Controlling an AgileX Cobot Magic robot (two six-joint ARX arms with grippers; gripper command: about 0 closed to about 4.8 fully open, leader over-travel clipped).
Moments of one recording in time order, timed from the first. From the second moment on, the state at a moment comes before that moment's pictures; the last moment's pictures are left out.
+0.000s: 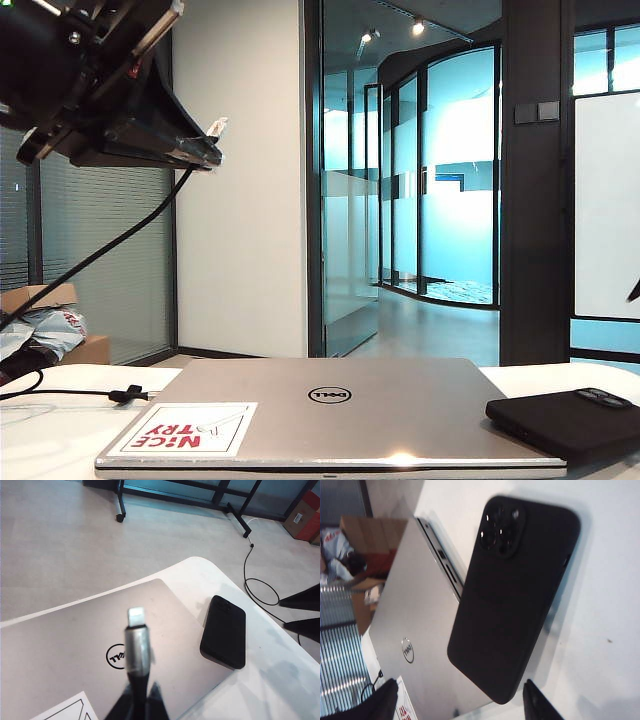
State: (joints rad) left arm -0.61 1.02 0.46 0.23 0.16 -0.21; right arm -0.10 1.13 0.31 0.05 -0.45 0.92
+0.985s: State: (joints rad) left arm -0.61 1.02 0.46 0.23 0.16 -0.21; right arm -0.10 1.77 0.31 0.67 -0.56 1.06
